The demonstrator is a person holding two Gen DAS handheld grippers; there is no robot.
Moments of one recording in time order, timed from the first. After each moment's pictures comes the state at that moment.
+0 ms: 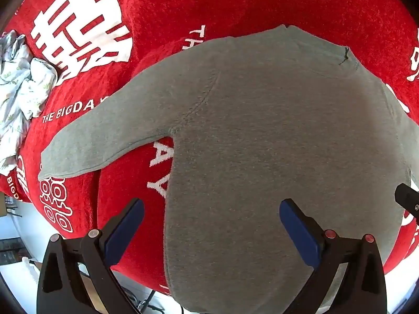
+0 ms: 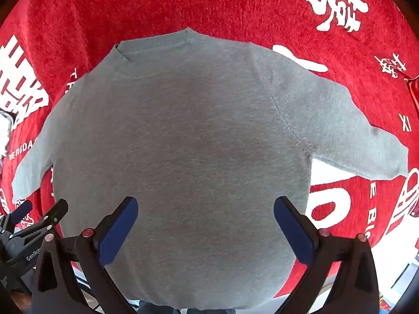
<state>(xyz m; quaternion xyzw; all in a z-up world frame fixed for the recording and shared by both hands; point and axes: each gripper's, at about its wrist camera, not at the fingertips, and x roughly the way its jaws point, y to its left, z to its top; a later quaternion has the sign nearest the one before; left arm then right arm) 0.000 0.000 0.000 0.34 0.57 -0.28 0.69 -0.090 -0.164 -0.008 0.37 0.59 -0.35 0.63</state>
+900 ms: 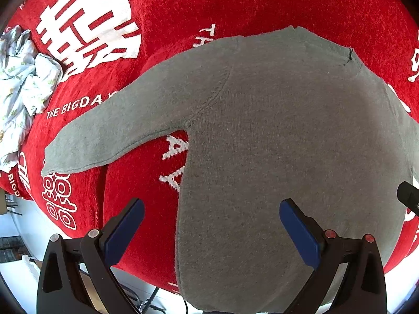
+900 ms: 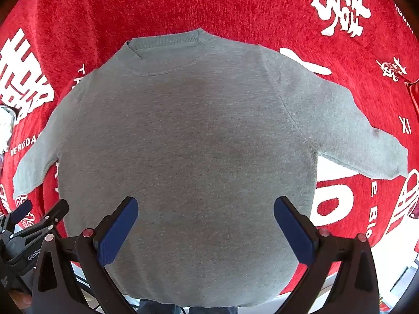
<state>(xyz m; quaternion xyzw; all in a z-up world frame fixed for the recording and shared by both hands) 0.005 0.014 0.000 0.32 0.57 -0.30 0.70 -0.079 -0.151 -0.002 0.36 0.59 -0.35 0.63</state>
